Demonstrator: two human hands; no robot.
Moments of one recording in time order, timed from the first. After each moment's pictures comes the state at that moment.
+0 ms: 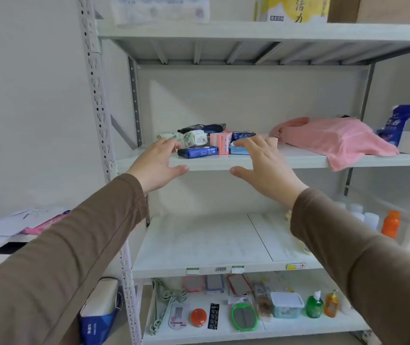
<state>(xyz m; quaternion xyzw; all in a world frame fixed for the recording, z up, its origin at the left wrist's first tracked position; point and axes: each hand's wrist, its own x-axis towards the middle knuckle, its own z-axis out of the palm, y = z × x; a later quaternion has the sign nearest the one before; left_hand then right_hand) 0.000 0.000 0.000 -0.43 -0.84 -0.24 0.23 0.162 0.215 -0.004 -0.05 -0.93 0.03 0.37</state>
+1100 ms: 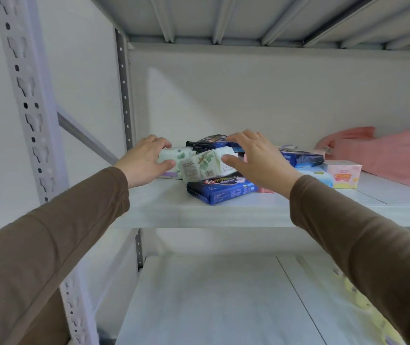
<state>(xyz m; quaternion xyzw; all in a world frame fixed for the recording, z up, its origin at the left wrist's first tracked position) -0.384 0.107 0.022 -0.40 -0.87 -0.20 0.23 -0.224 0.343 0.031 -0.02 -0.94 0.00 0.35</state>
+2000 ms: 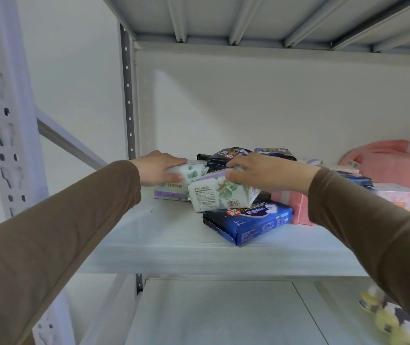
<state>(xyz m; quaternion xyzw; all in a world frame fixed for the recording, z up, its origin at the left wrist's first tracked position) -0.510 0.138 0.042 -0.43 -0.90 -0.04 0.09 -0.309 0.346 0.066 -0.01 -1.00 -0.02 0.09</state>
